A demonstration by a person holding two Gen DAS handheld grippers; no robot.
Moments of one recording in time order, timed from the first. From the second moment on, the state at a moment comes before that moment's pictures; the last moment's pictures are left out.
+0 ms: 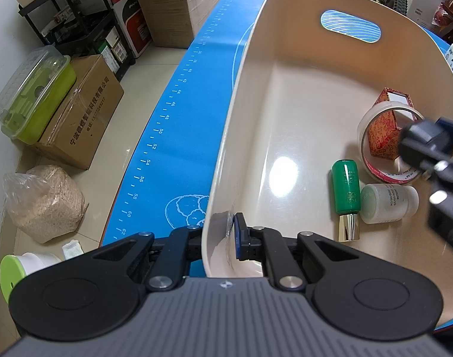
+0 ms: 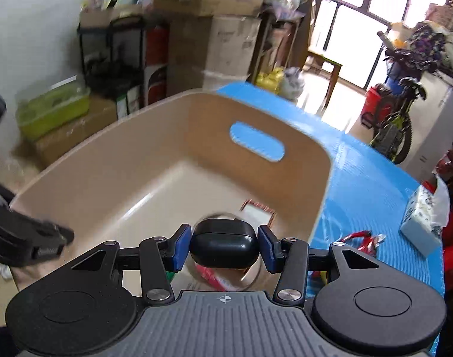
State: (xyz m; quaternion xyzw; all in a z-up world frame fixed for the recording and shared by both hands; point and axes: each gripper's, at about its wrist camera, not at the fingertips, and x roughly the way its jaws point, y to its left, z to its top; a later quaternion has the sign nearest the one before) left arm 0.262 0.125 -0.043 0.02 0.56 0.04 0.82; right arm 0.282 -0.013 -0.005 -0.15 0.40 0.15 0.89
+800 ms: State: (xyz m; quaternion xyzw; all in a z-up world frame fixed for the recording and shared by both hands) left arm 0.263 0.126 -0.044 0.02 0.56 0.04 0.82; right arm 0.280 -0.077 0.038 -0.09 0.34 0.11 0.93
